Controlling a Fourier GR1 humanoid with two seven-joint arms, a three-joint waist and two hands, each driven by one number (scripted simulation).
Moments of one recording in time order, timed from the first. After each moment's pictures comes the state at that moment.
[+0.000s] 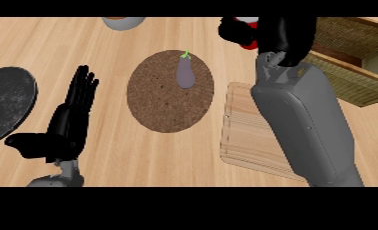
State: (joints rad) left arm -0.04 0.08 -0.01 -1.68 0.03 0.13 0.04; right arm -0.89 -0.08 0.15 -1.50 1.03 -0.07 1.04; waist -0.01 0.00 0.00
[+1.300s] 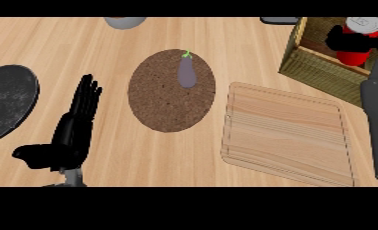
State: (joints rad) left arm 0.02 0.05 -0.02 -1.66 0.02 0.10 -0.03; right arm -0.64 -0.39 -0.15 -1.45 0.95 0.04 0.77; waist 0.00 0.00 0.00
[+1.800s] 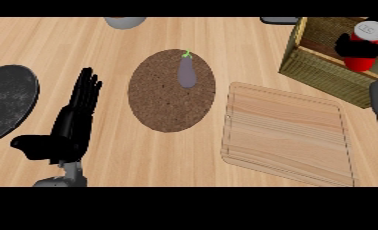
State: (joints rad) left arm -0.02 0.05 -0.01 -1.68 0.02 0.11 0.03; right arm -0.61 -0.43 -0.22 -1.31 0.91 -0.02 0.63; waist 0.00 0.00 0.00
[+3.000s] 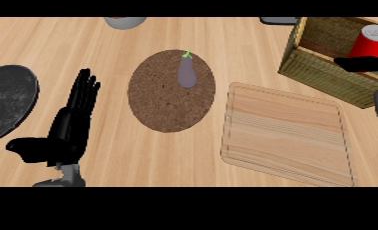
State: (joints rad) left arm -0.01 0.05 0.00 -1.70 0.01 0.10 0.03; right arm -0.58 -0.44 -0.33 -1.07 0.79 -0.25 0.40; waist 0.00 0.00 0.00
